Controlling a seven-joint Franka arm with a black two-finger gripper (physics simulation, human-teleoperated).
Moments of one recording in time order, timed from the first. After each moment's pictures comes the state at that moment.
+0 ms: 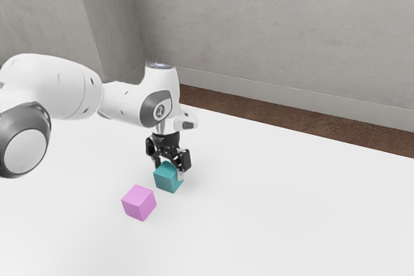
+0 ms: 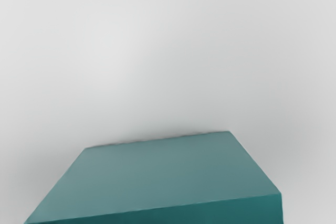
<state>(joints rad) -0.26 0.51 0.23 -1.78 -0.13 2.11 0.15</state>
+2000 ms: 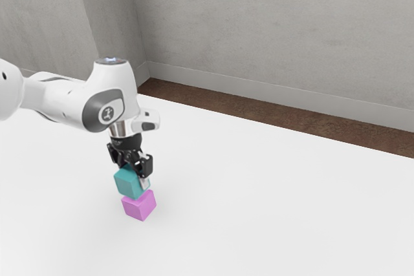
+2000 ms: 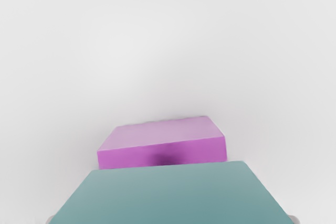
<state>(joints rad) -0.27 0.05 0.25 -2.24 -0.02 2.19 0.11</state>
